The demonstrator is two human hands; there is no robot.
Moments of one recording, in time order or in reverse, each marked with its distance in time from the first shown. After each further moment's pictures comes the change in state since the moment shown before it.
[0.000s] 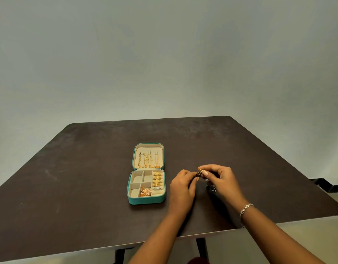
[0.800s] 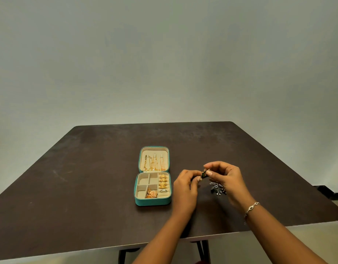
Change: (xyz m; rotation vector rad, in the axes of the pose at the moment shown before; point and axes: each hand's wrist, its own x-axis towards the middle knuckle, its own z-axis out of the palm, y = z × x) left_hand -0.001 0.011 -0.012 -0.246 0.045 -0.128; right_hand -0.004 -0.027 -0.001 0.273 -0.004 0.030
